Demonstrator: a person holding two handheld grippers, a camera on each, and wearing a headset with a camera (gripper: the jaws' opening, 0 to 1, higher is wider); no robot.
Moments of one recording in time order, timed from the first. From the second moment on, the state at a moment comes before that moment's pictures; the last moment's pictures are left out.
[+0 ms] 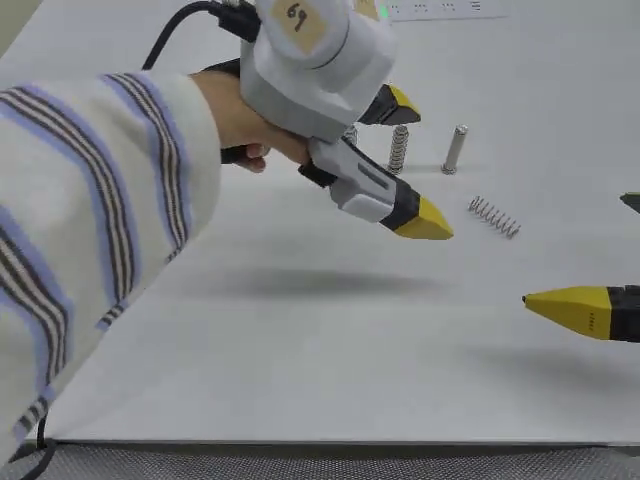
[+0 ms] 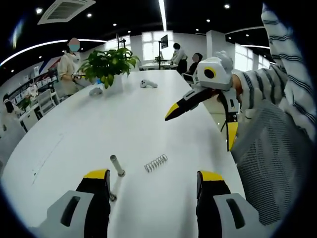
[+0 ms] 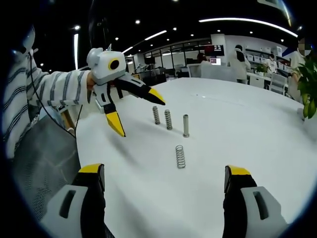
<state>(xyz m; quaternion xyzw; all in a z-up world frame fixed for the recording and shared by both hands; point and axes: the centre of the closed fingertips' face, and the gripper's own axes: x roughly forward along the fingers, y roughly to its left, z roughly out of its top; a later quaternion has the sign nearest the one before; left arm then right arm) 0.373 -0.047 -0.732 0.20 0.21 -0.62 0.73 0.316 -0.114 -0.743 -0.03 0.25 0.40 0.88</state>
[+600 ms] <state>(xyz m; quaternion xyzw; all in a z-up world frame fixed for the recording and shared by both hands) 0.371 -0.086 -0.751 0.25 0.23 -0.66 0.67 0.314 -0.108 -0.738 -0.03 0.25 0.41 0.88</state>
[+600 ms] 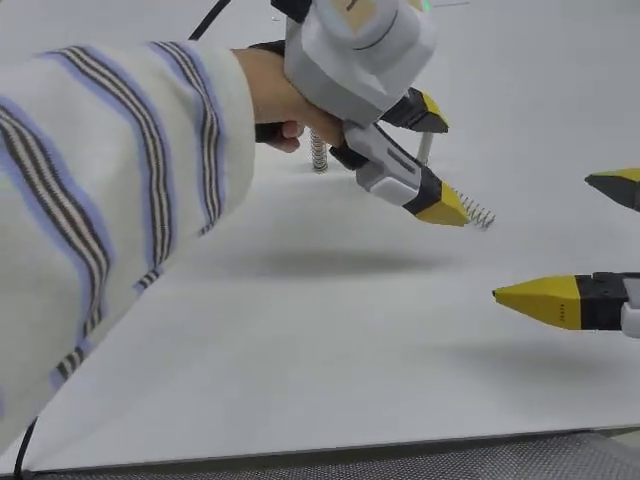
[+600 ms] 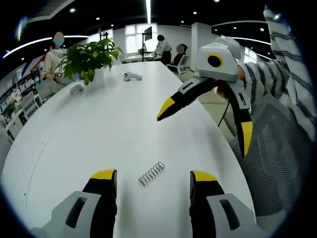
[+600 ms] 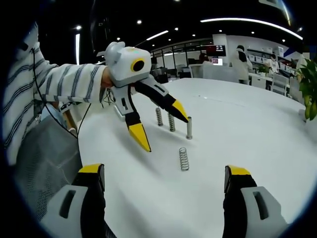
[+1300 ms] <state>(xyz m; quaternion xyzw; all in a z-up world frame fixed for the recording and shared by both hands) 0.363 -0.093 -0.804 0.32 0.26 -0.68 0.61 0.316 -0.122 -0.739 -0.02 0.25 0.39 0.89</state>
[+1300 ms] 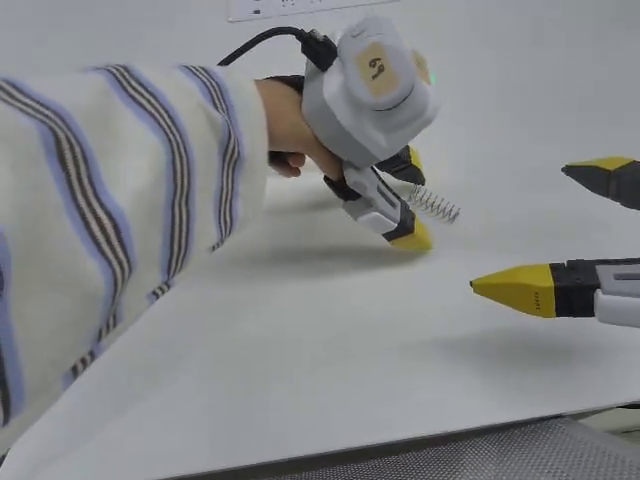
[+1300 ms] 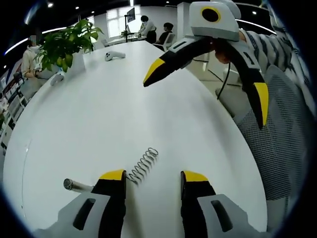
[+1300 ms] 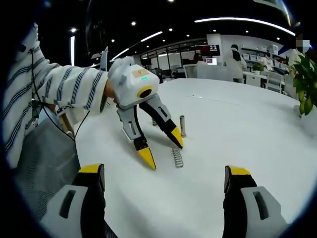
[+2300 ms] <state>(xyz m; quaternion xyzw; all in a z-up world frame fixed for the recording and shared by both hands) 0.350 -0.093 -0.804 0.29 0.26 -0.67 0.64 0.311 -0.126 -0.740 -0.01 0.26 0.39 0.88</state>
